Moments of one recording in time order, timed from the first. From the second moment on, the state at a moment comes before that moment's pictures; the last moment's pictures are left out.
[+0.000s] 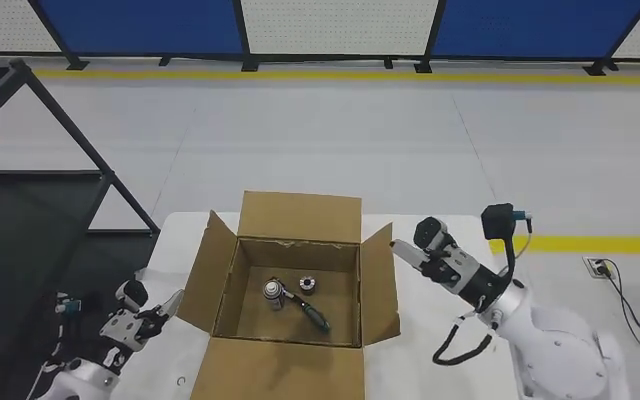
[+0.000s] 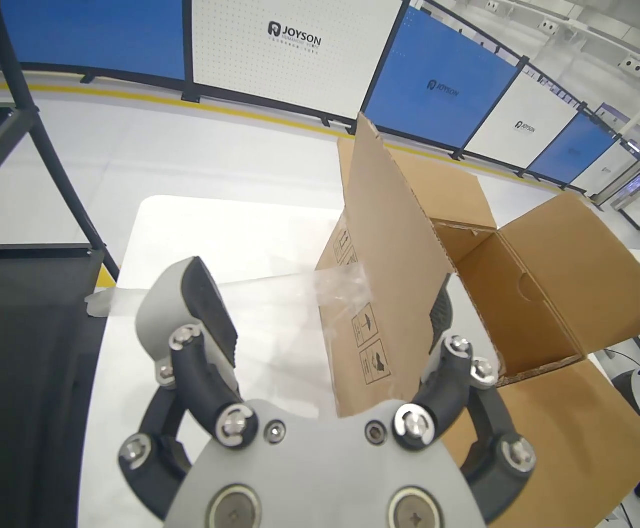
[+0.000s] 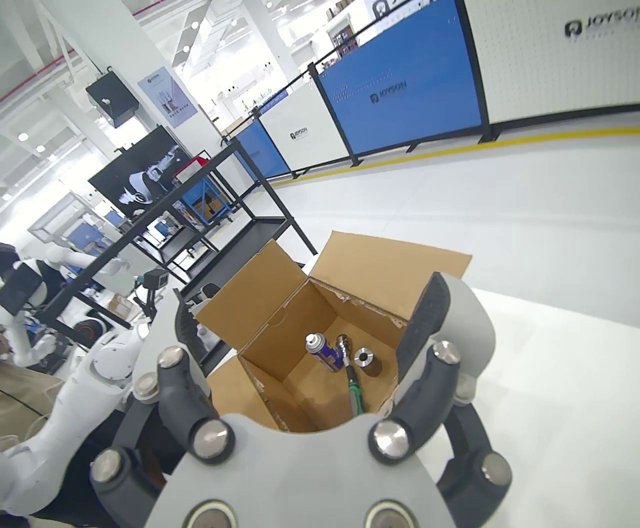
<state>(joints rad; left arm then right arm) 1.54 -1.15 -1.87 -1.95 0.73 -0.33 -0.34 -1.05 -1.36 1.59 -1.97 -0.42 -0.20 0.83</state>
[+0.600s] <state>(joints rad) 1.53 -1.14 -1.77 -1.95 0.80 -0.35 -0.38 -0.93 -1.33 1.49 -1.78 -0.21 -0.09 1.12</state>
